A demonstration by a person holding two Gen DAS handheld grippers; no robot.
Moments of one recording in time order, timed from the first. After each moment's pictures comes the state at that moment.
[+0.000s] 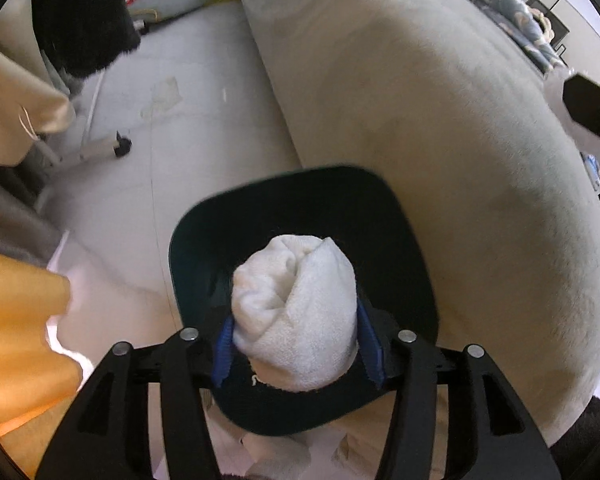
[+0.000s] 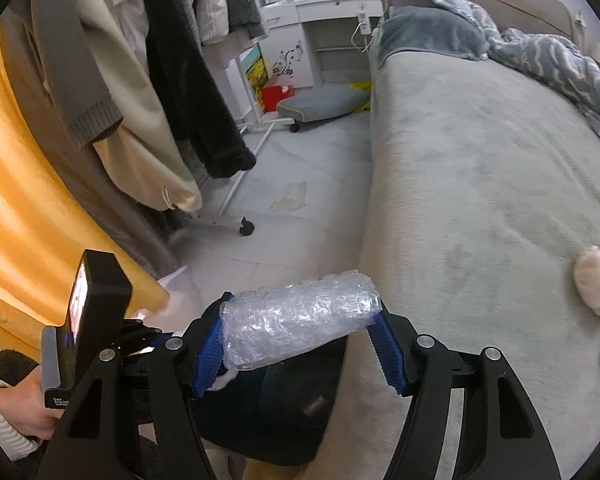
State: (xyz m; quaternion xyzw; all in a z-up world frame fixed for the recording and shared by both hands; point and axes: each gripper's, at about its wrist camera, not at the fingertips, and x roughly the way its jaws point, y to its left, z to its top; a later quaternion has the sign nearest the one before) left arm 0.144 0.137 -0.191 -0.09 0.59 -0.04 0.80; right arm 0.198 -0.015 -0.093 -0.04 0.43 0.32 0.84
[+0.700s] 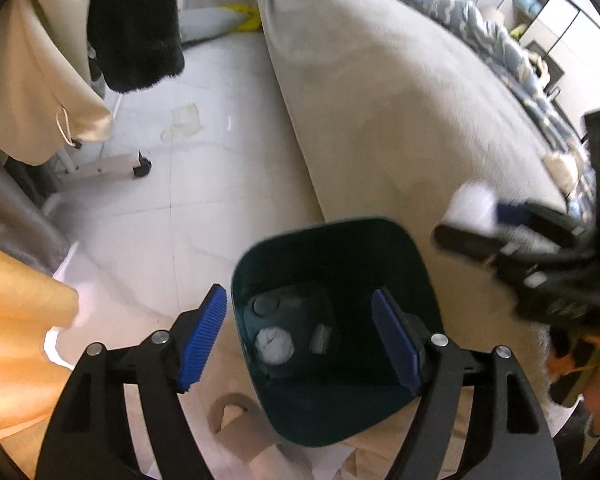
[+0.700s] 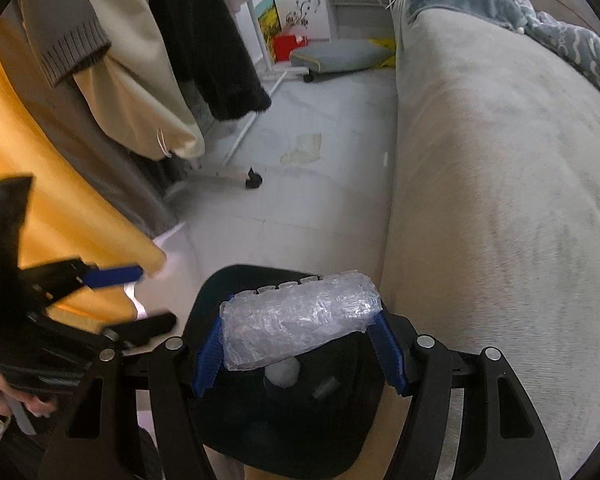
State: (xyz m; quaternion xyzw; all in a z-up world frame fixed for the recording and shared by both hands) left arm 0.133 0.199 -0.156 -0.14 0.52 -0.03 0.84; right arm 0.208 0.049 -0.154 -0.09 0.49 0.32 0.80
